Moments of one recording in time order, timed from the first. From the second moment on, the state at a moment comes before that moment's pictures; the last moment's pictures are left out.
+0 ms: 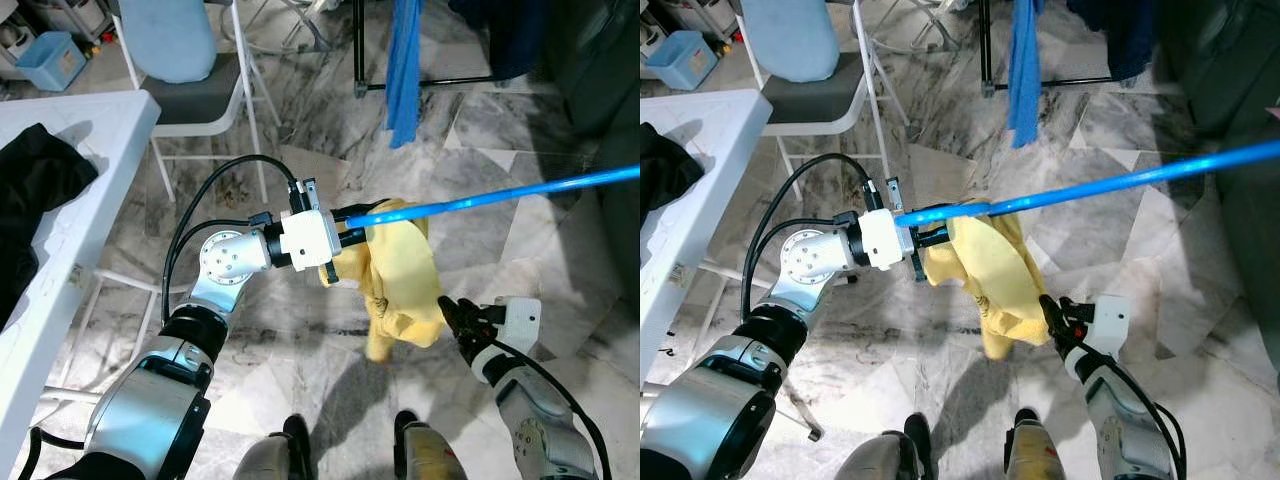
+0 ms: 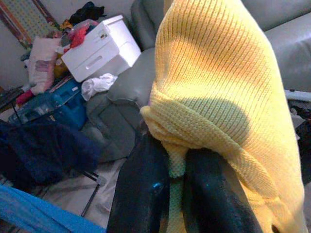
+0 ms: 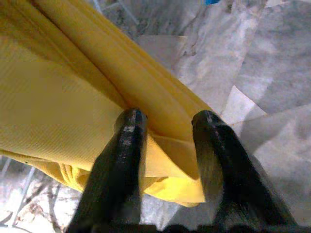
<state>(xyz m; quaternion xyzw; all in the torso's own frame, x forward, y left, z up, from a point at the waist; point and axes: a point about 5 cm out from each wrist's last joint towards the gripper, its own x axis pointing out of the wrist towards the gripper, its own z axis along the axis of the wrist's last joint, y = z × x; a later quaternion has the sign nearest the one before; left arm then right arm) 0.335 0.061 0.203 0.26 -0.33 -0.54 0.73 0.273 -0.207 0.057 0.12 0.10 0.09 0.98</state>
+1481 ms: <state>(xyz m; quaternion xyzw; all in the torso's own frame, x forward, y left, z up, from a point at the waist) 0.330 0.062 0.195 0.23 -0.32 -0.54 0.74 0.270 -0.206 0.091 0.14 -0.01 0.13 0.98</state>
